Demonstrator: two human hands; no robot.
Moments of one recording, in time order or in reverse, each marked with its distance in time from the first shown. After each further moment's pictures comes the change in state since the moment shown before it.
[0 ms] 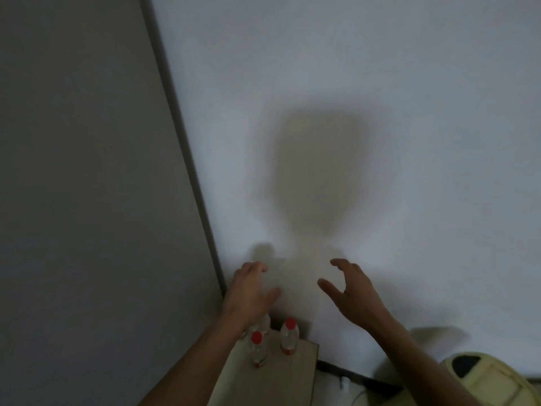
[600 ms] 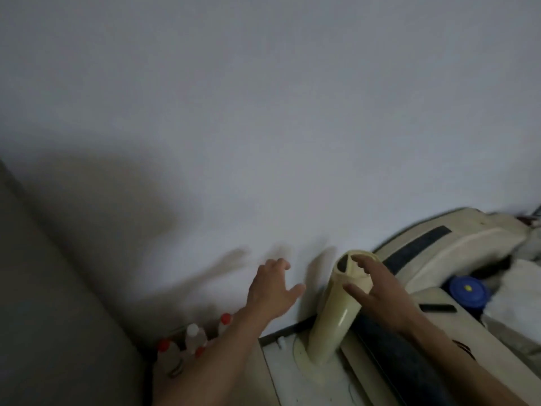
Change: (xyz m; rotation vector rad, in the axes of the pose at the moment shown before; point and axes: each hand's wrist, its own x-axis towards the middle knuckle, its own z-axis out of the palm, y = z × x) left_hand -0.044 0.094 0.057 -0.076 -0.477 0.618; right_hand -0.216 0.006 -0.045 -0.099 0.432 0.440
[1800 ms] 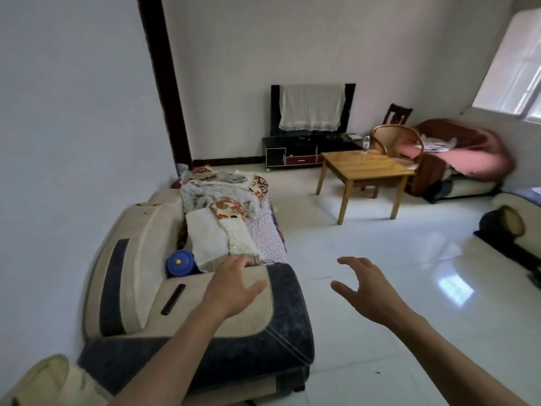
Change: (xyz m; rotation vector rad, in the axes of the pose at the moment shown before) left_hand -0.065 0.395 0.248 0.049 -0.685 1.109; right_hand -0.395 0.154 -0.164 -0.103 0.696 1.222
